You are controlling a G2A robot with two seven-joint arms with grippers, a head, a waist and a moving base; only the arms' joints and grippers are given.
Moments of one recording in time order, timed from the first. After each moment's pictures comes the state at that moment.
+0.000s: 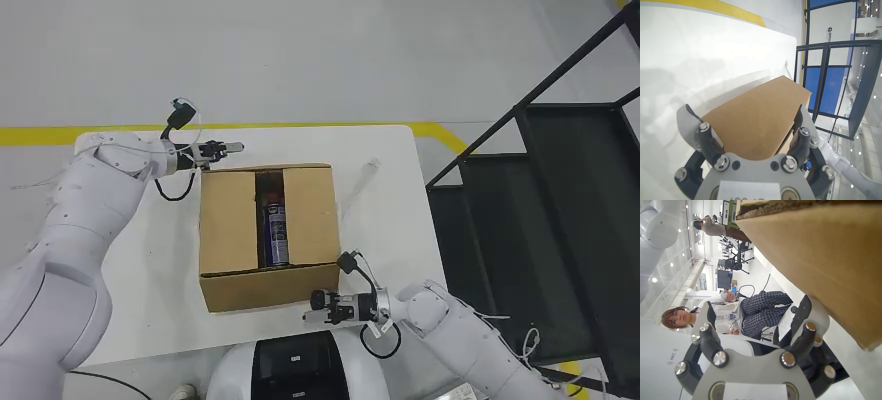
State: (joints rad) left arm 0.30 -1.28 -0.59 -0.35 -0.16 -0.40 -0.93; right arm -1.43 -1.05 0.94 -1.47 0.02 -0.65 0.77
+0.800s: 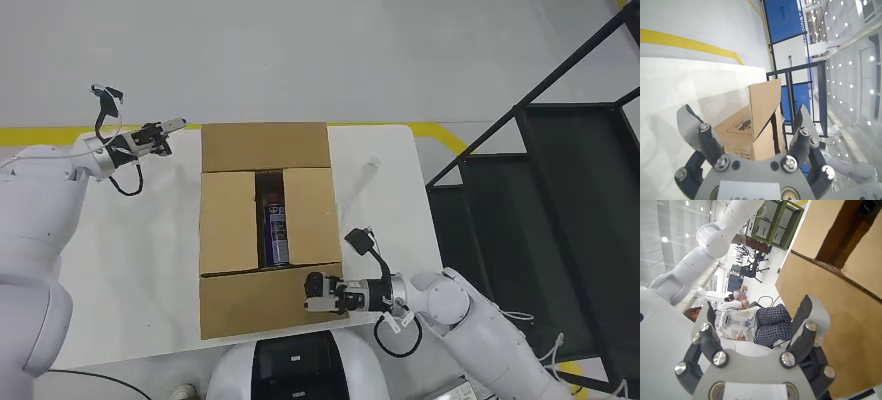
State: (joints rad) left arm 0.31 -1.14 -0.82 -0.25 -0.37 -0.73 -1.07; right arm -1.51 -1.00 1.11 -1.85 0.16 -0.47 0.83
